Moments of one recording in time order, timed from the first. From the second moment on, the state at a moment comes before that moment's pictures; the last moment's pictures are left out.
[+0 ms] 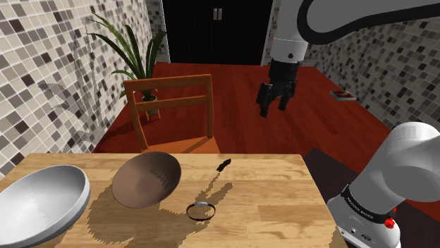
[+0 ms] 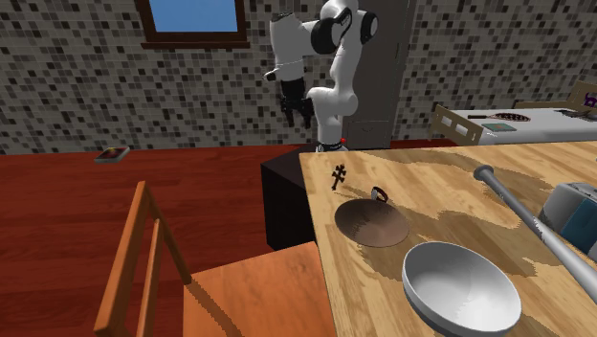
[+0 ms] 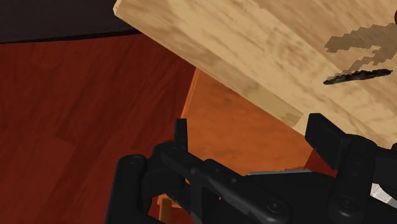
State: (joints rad) arm 0.13 -0.58 0.13 -2.46 0.22 1.80 0.24
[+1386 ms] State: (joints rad) arm 0.28 -0.19 0.32 -2.35 0.39 2.16 0.33
